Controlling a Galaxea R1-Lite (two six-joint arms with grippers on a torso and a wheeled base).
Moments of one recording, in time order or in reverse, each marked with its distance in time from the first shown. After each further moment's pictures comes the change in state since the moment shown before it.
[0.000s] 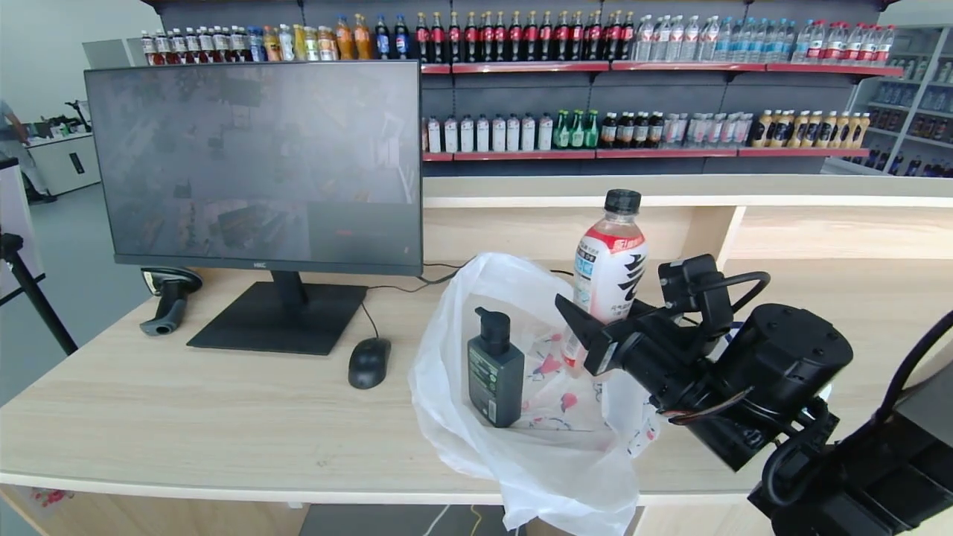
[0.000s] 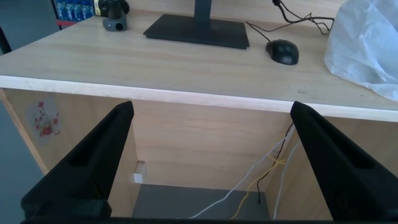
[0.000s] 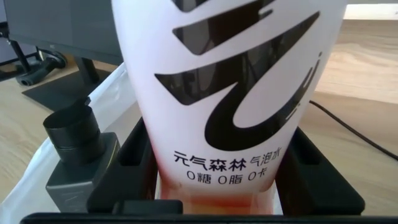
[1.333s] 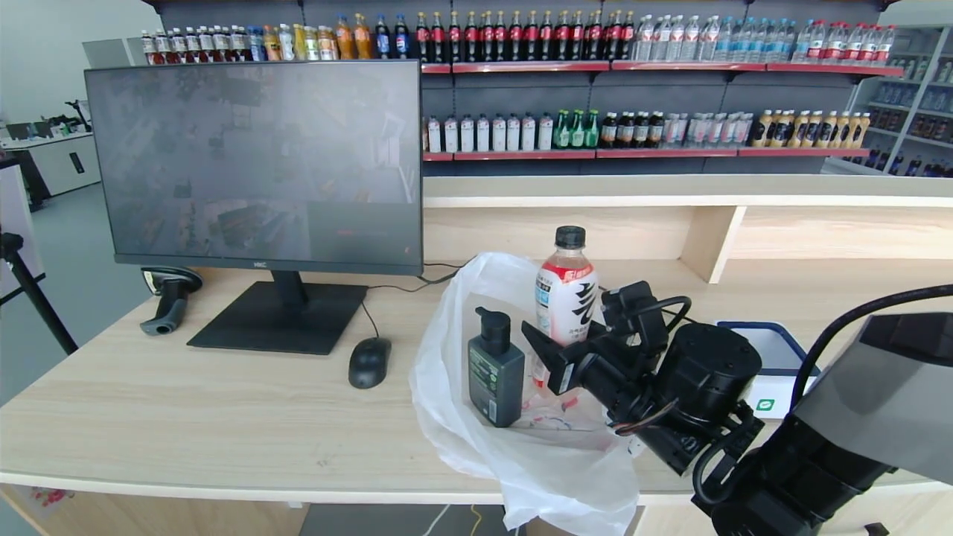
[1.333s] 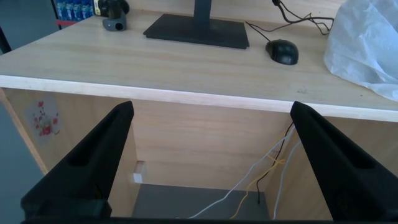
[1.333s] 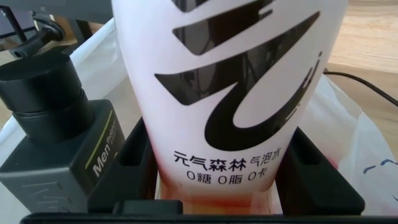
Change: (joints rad) left arm 0.000 0.000 0.000 0.000 0.000 -0.001; right arm 0.029 0.147 -0.073 0.000 0.002 0.006
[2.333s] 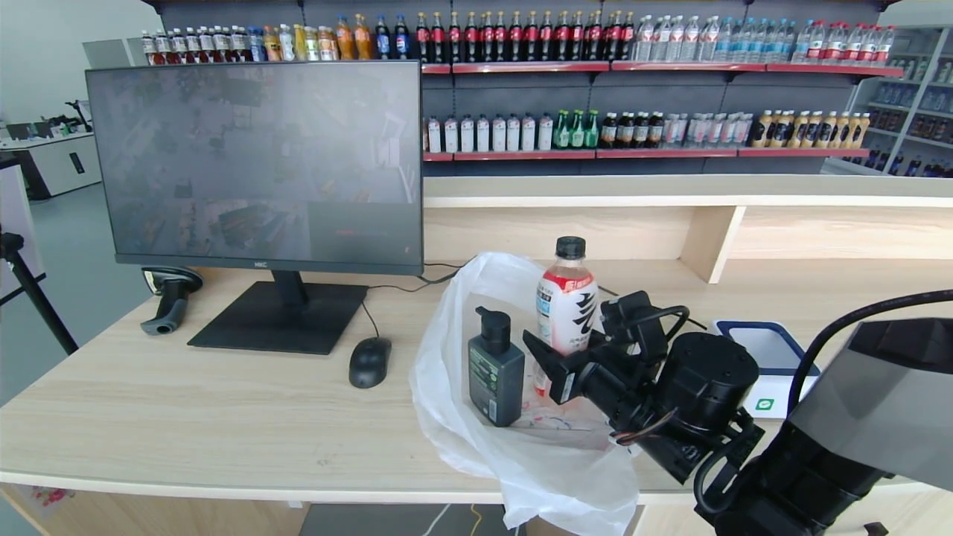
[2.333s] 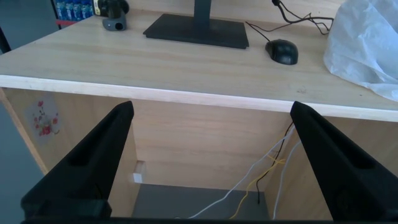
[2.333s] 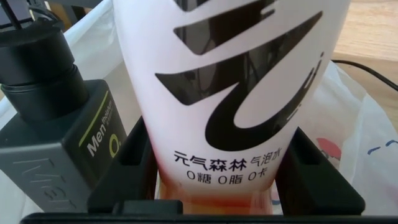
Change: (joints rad) left arm 0.000 0.000 0.000 0.000 0.000 0.000; right arm -0.002 0.015 0.031 -0.006 -0.001 0.004
